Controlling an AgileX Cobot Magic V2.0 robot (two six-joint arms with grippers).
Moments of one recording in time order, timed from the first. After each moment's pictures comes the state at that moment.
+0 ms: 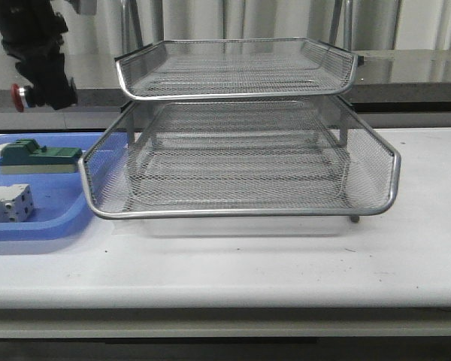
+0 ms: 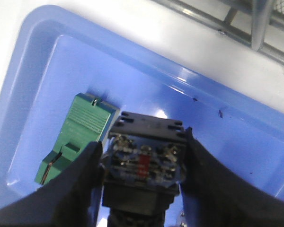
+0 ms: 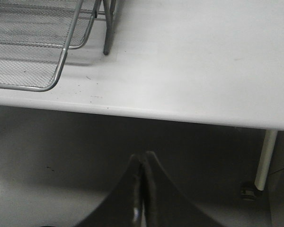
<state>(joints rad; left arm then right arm) -0.13 2.16 -2.11 -0.06 1.24 0.96 0.01 0.37 -0.69 0.07 1.07 -0.04</state>
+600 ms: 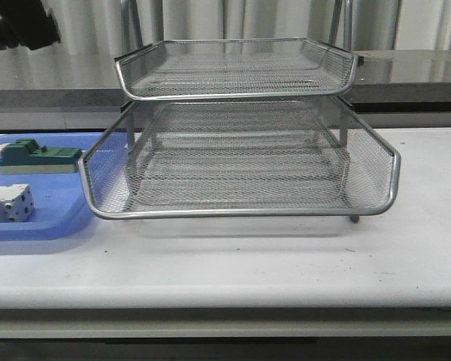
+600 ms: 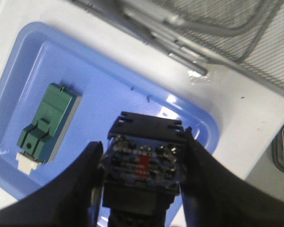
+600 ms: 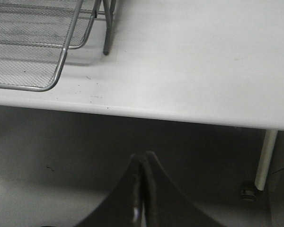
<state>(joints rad) -0.25 1.75 -1.77 -0.05 1.25 0.84 0.01 0.37 -0.69 0.07 1.07 -0.04</state>
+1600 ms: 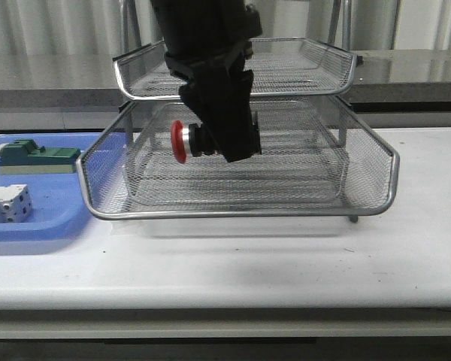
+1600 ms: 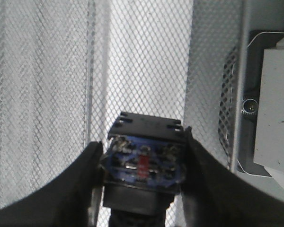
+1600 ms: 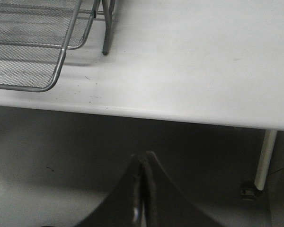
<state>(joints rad) -0.72 1.92 -1.71 -0.11 1.12 0.79 0.01 0.37 -0.69 0.07 1.07 -0.04</state>
